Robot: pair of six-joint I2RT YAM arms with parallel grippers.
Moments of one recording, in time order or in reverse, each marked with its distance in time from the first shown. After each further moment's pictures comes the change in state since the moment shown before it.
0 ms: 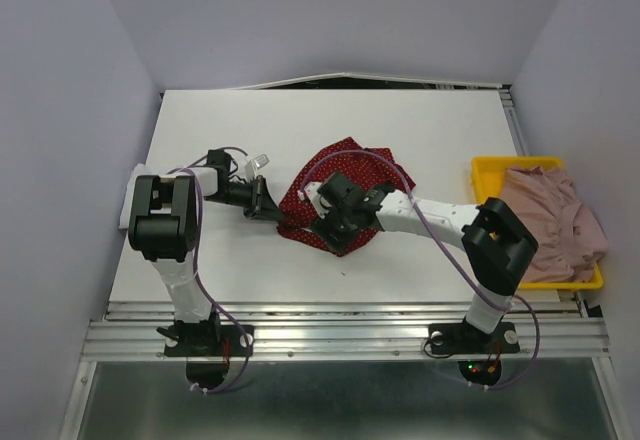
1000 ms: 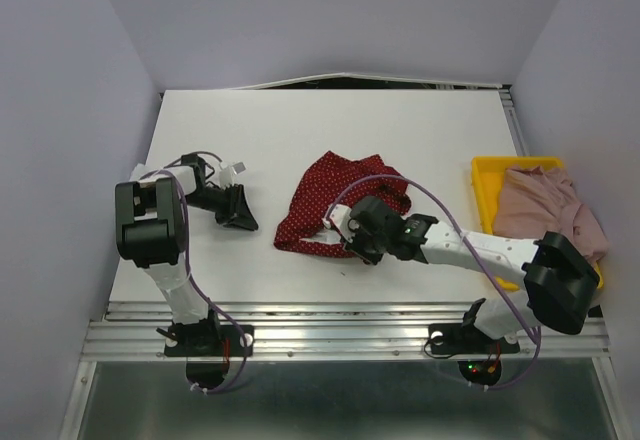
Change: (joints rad) left arm 0.145 -0.039 0.003 -0.212 -0.230 0.158; right arm 0.060 -0.325 -0.336 0.192 0.138 -0.140
